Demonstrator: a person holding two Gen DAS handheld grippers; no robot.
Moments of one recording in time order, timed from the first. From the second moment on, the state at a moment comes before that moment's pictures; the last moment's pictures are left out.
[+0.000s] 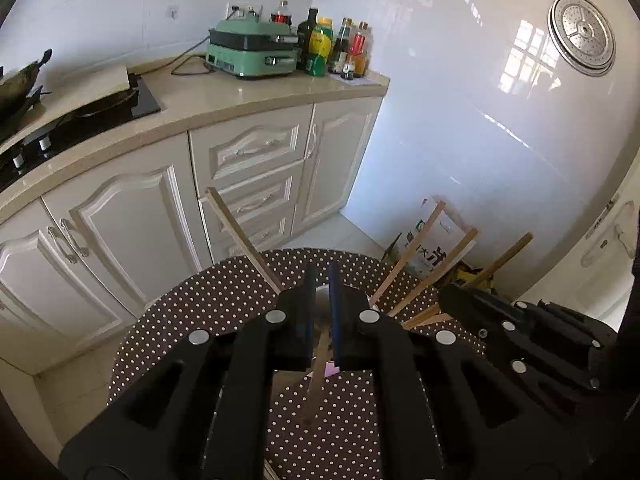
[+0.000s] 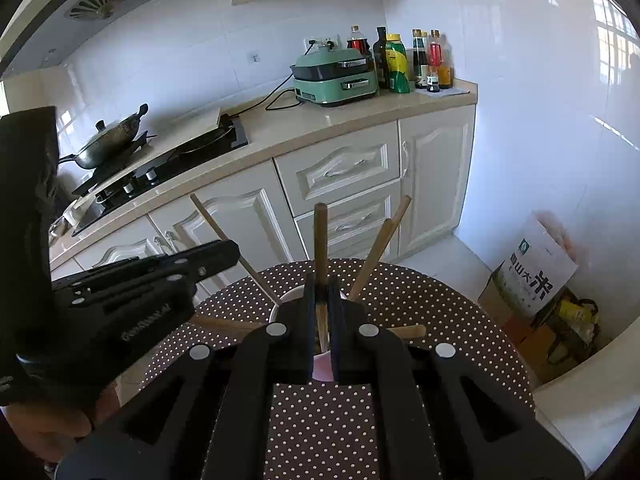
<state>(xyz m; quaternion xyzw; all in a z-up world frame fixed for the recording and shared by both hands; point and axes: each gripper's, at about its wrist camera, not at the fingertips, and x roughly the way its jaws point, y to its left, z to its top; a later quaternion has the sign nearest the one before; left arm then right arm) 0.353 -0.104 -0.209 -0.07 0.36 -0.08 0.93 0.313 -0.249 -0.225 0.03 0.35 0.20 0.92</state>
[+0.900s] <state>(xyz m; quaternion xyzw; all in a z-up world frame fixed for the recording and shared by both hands) 0.245 -0.070 -0.163 -0.05 0.31 -0.06 0.95 0.226 -0.242 -0.187 0.07 0.31 0.19 0.93</state>
